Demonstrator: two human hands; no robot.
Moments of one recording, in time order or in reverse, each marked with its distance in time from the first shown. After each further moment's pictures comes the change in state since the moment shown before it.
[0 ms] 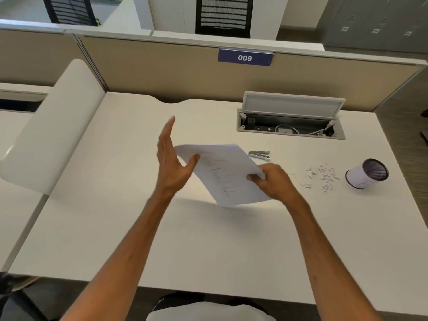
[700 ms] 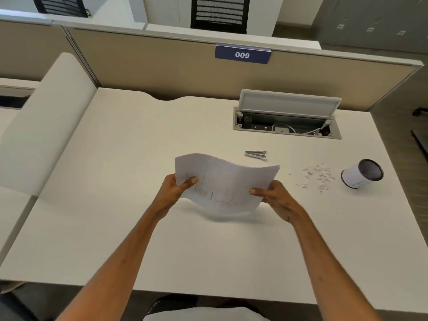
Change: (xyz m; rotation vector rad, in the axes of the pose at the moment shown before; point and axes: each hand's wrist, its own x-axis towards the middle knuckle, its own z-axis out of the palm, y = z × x) left_hand -0.044 -0.057 0.012 -0.465 -0.369 -0.635; right_hand -0.020 0.051 0.025 1.038 -0.246 0.230
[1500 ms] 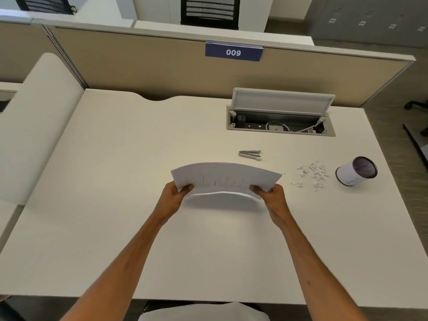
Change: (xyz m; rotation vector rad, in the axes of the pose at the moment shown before) left_hand 0.026 -0.037 0.016 0.140 0.001 0.042; right_hand 0.021 0.035 -0.006 -0.004 0.395 -0.126
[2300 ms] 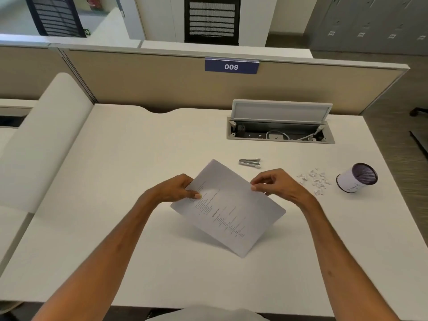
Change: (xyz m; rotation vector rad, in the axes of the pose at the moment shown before) left_hand 0.039 0.073 -0.026 0.462 -0.566 -0.046; right_hand 0.021 -0.092 -0.033 -0.515 -0.462 -0.116
